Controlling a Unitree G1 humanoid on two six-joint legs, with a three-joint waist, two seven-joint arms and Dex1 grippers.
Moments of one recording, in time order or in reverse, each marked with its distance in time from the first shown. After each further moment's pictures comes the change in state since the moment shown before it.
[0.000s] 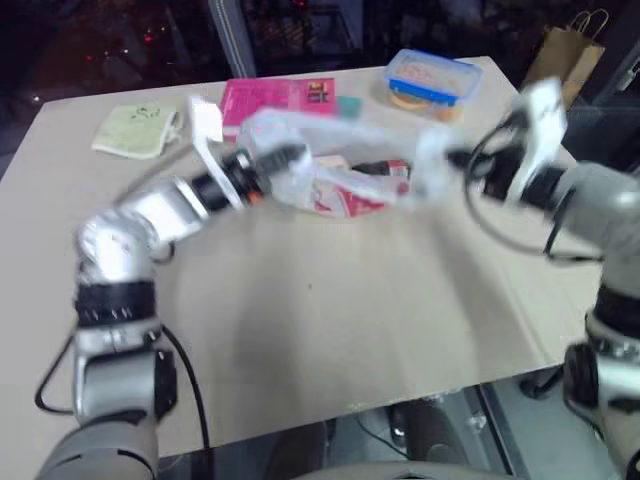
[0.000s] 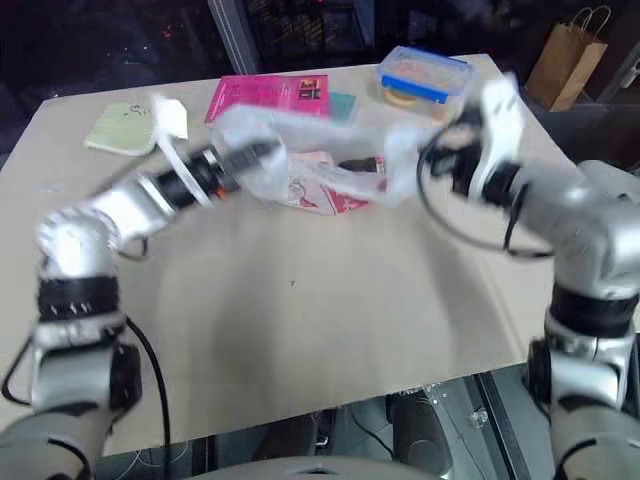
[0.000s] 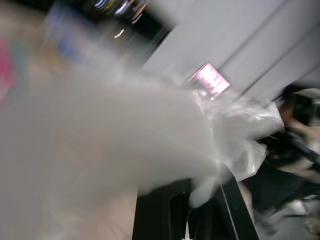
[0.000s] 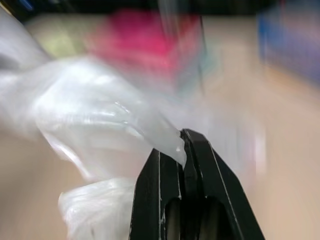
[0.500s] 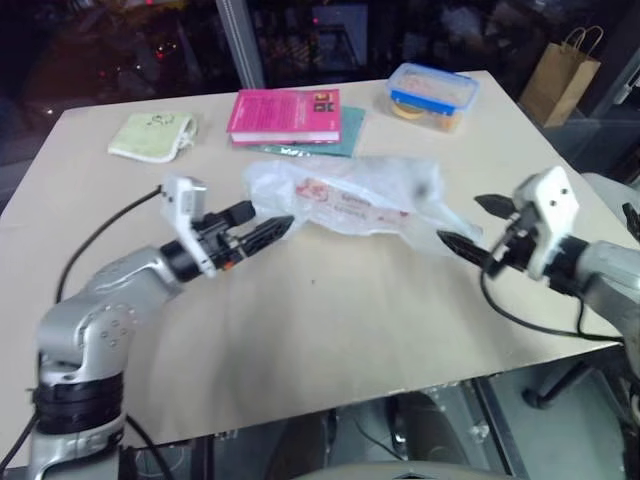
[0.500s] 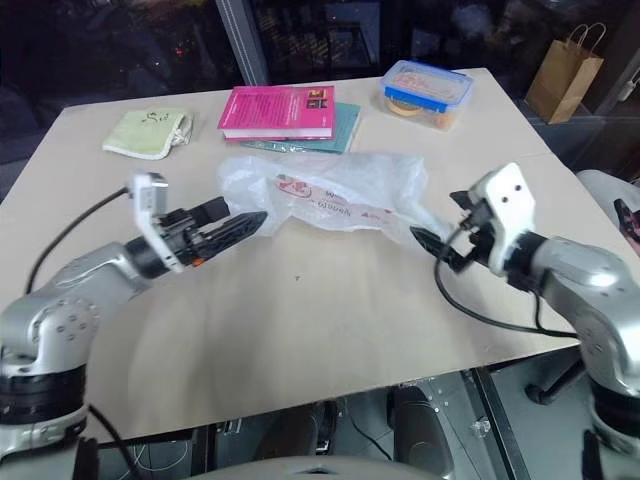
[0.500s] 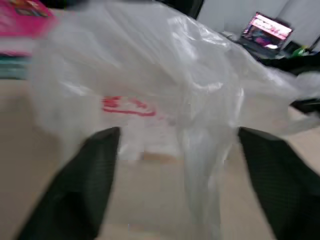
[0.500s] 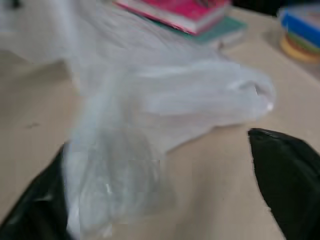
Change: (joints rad) left arm 0.474 0.151 0.168 -0.393 0.236 -0.232 -0.194; right arm 0.444 -0.223 -0.188 -0.386 0.105 -0.212 0.226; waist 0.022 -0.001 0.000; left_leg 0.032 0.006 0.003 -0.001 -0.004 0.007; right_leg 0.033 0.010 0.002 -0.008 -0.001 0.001
